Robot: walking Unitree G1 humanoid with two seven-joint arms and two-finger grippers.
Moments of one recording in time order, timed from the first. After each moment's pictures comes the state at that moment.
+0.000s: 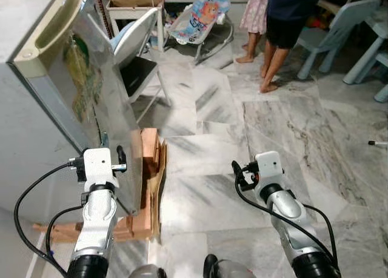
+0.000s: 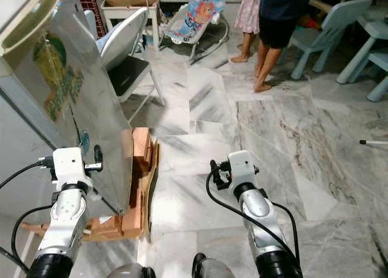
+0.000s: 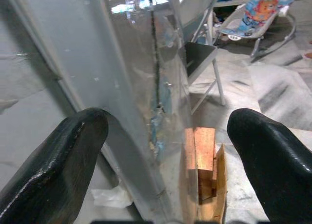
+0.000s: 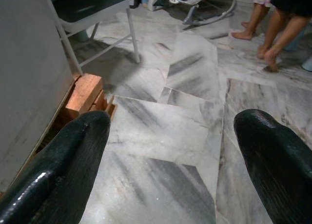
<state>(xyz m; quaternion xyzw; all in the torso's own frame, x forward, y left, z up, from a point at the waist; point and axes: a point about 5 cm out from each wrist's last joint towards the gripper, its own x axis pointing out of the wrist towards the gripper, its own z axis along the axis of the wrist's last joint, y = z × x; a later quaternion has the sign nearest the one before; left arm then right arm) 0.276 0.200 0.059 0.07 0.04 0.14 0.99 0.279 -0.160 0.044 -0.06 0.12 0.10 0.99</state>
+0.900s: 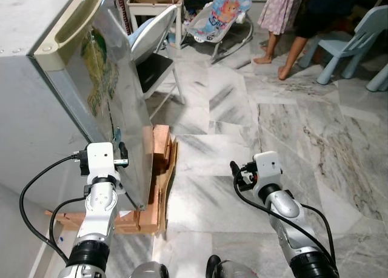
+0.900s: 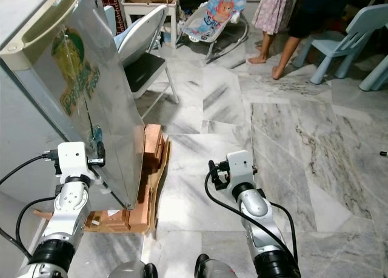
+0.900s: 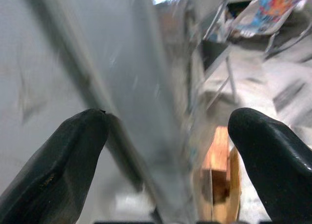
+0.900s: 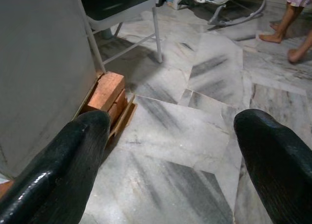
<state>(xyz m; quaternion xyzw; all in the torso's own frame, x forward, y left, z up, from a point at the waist) 0.298 0.193 0.063 0.08 0.03 0.10 0.99 0.279 -0.155 0.043 -0.05 0.13 0.11 0.98</state>
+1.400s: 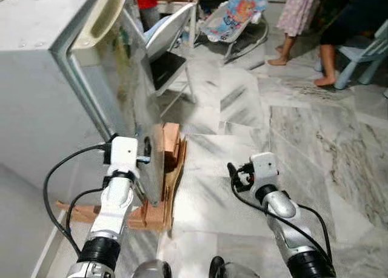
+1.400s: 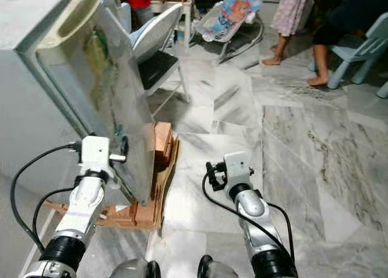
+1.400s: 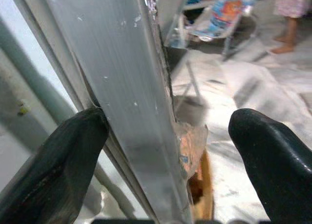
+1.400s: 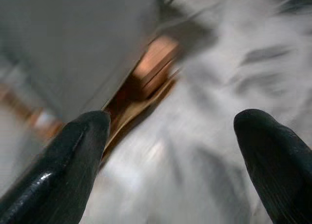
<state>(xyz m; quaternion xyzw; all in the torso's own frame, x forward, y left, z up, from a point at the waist) 0.315 0.133 0.075 0.10 0.02 -0.07 0.99 0.264 -0.151 0.018 -0.09 0.21 0.19 0.95</state>
